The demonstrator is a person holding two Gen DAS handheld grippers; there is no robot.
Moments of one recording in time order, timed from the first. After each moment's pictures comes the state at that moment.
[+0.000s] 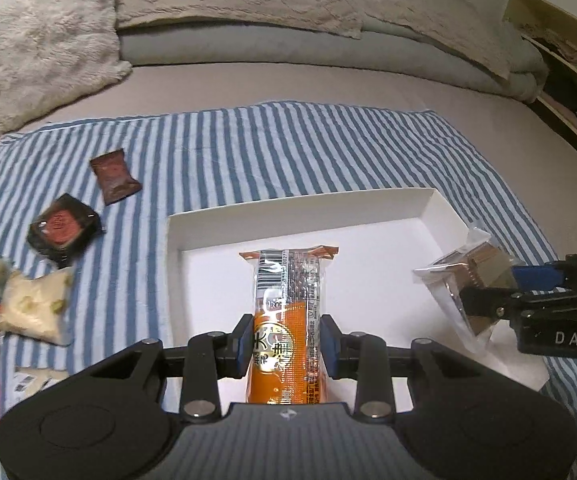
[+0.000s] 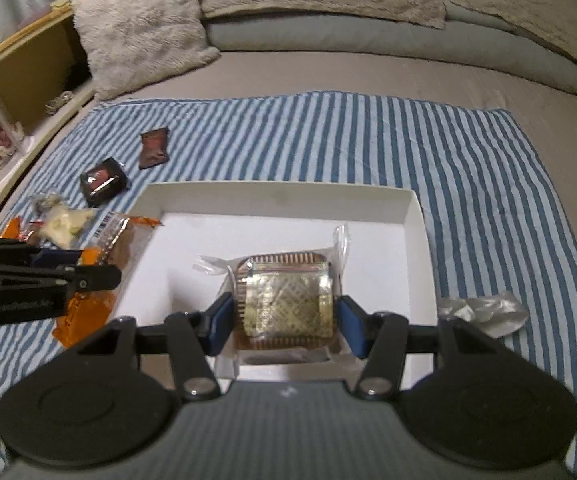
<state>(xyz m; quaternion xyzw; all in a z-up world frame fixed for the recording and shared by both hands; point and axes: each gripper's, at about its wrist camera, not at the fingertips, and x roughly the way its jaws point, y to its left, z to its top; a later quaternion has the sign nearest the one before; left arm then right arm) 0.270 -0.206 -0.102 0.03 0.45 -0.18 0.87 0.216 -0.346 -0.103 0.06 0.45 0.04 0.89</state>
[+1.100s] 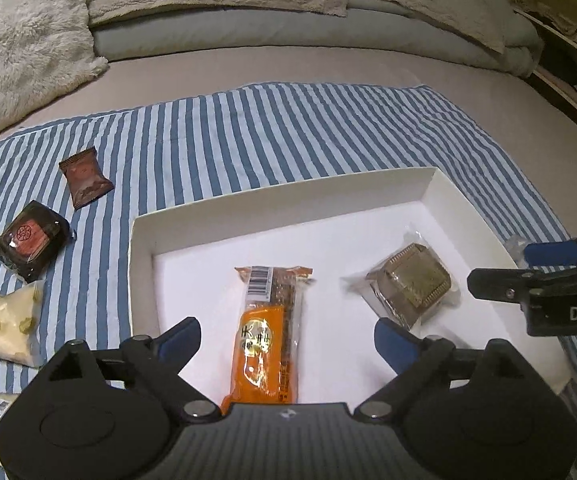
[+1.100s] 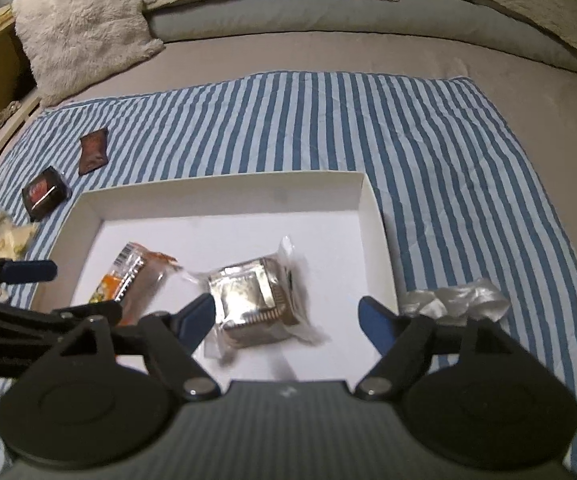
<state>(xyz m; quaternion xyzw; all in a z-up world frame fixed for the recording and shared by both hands) 0.287 -0.229 -0.126 0.06 0.47 -0.19 0.86 0.229 -0.365 -0.120 0.08 0.48 -0.02 0.88</state>
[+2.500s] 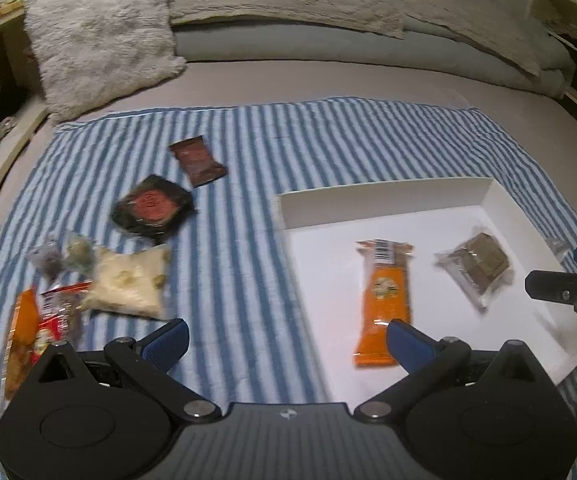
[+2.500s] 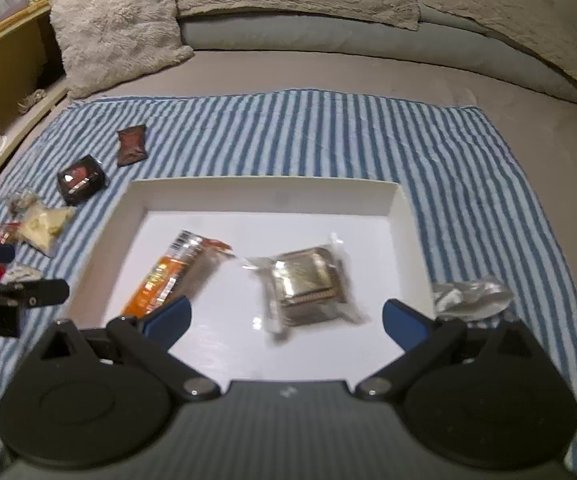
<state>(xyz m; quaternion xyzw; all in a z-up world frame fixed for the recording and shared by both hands) 0.257 -0.121 -0.094 0.05 0.45 -0.13 0.88 0.204 -0.312 -0.097 0.05 0.45 -0.01 0.89</state>
